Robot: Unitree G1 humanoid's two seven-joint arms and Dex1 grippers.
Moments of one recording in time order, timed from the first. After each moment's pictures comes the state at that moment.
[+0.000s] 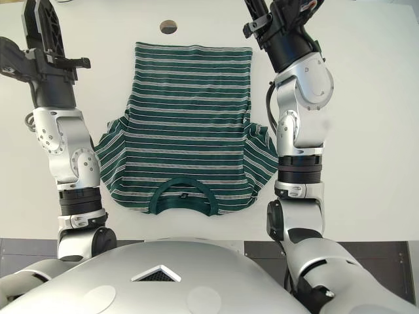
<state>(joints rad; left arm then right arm) -0.17 0.06 0.17 -0.04 -0.33 -0.26 -0.18 -0.45 -0.20 -0.06 0.09 0.32 -0.05 0.48</state>
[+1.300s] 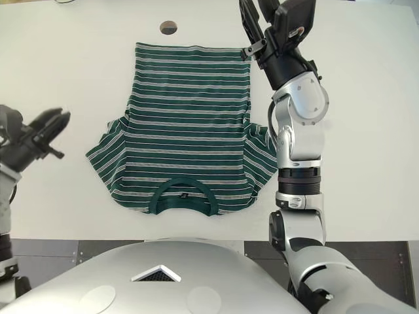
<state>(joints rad) 0.31 0.71 0.35 -0.14 -0.53 0.44 -0.76 -0.34 -0.22 -0.03 0.02 0.22 -0.05 0.43</state>
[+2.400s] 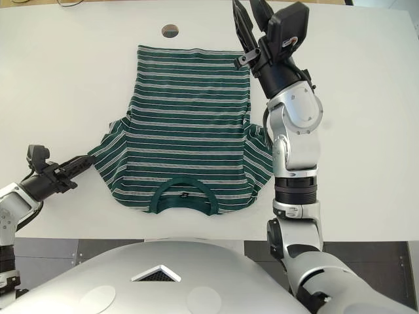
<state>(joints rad) 0.33 0.63 0.33 -0.02 -0.68 0.71 -0.80 -0.30 -0.20 0.01 -0.07 0.22 0.00 0.40</state>
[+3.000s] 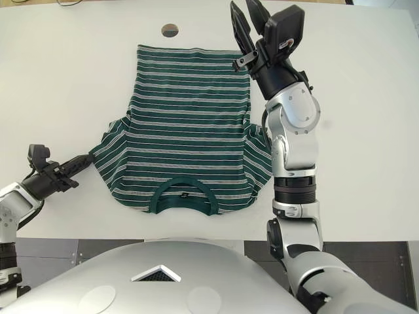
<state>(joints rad) 0.31 0.63 0.34 0.00 -0.70 0.72 -0.82 -0.30 -0.20 0.01 -0.05 0.22 0.00 0.40</state>
